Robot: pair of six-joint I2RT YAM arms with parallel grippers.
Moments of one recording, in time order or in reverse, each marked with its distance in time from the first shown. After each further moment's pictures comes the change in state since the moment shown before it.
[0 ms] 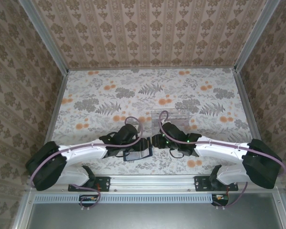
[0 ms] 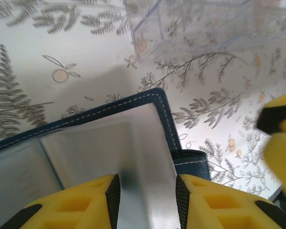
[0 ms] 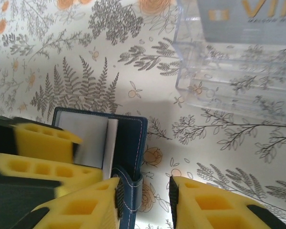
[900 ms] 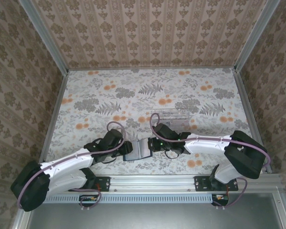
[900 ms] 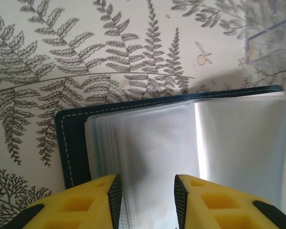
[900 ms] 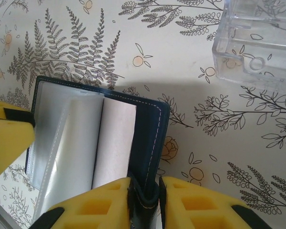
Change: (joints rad) left arm 0.131 -0.248 -0.182 -0.161 -0.055 -0.050; right arm 0.014 0.173 0.049 0.034 -0.088 -0.022
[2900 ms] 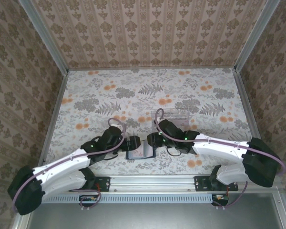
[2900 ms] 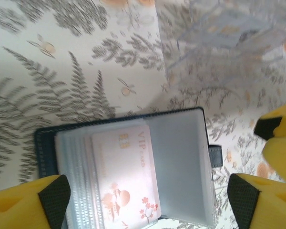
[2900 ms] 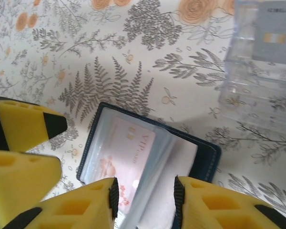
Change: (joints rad) left arm -0.022 -0.124 0.068 -0.008 -0.009 0.037; right arm 0.004 -0.143 0.050 -0.069 0.049 -0.027
